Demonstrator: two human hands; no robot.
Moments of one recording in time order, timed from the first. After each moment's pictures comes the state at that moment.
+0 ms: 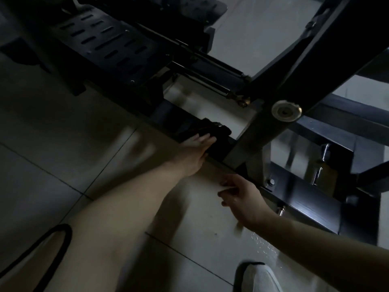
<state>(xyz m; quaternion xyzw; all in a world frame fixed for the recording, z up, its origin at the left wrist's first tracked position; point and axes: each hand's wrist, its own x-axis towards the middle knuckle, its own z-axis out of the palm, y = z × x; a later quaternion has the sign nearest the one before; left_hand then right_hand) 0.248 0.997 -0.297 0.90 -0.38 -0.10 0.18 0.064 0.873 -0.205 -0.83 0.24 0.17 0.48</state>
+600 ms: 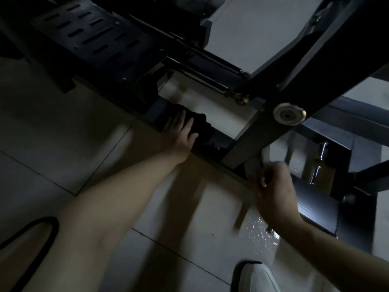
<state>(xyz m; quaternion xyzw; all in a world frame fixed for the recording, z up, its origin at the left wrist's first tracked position) 0.291 1.001 -0.301 0.94 -0.27 -0.02 0.21 0.054 0.829 -0.197 -0.90 0.28 -0.08 0.33</state>
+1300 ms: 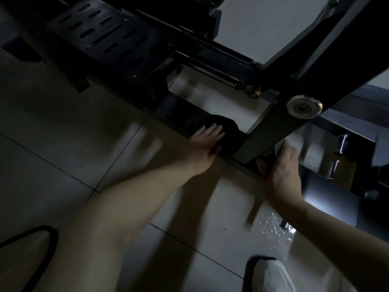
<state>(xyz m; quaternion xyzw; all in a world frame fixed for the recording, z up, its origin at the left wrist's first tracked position) 0.250 0.997 -0.303 0.88 -0.46 -0.06 0.14 0.082 0.824 -0.217 -0.90 0.27 -0.09 0.31</state>
